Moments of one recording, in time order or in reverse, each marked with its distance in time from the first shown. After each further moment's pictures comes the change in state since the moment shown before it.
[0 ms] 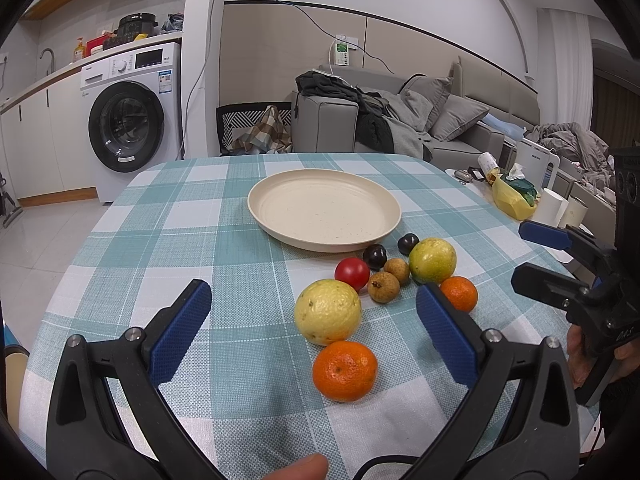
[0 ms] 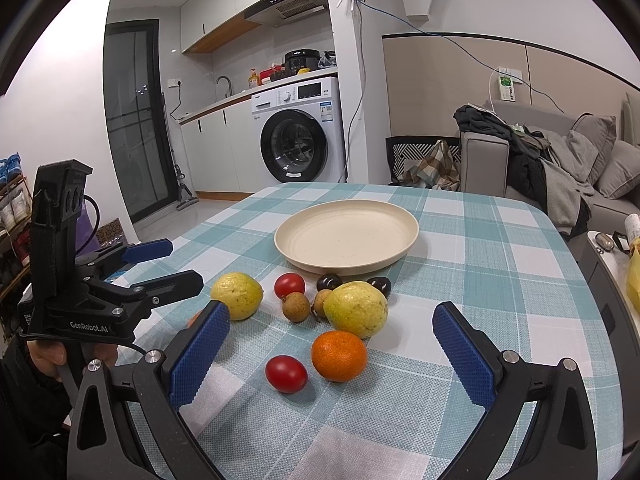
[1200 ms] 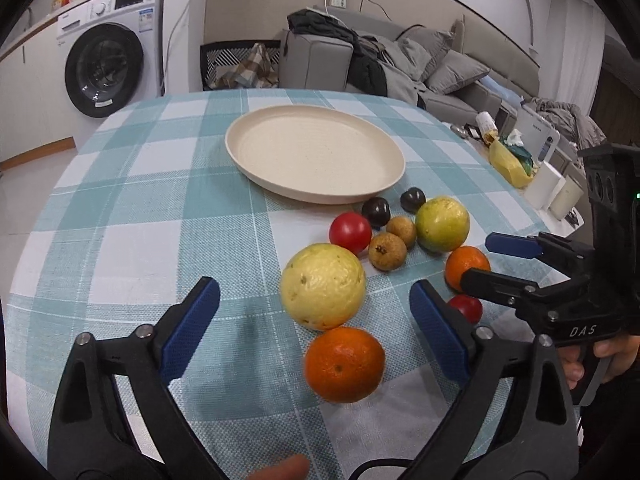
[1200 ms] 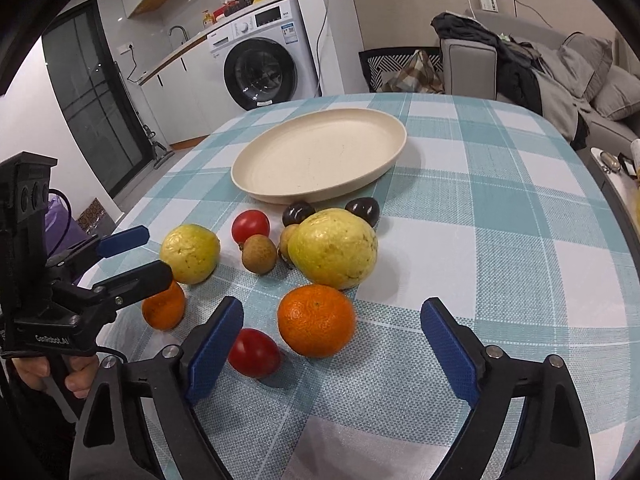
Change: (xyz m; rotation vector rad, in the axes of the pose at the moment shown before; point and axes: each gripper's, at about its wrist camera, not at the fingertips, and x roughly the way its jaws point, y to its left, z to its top) left arm 0.065 0.008 0.000 -0.039 0.257 -0.070; right arm 0.061 -0.023 -0.008 0.154 0.333 -0.026
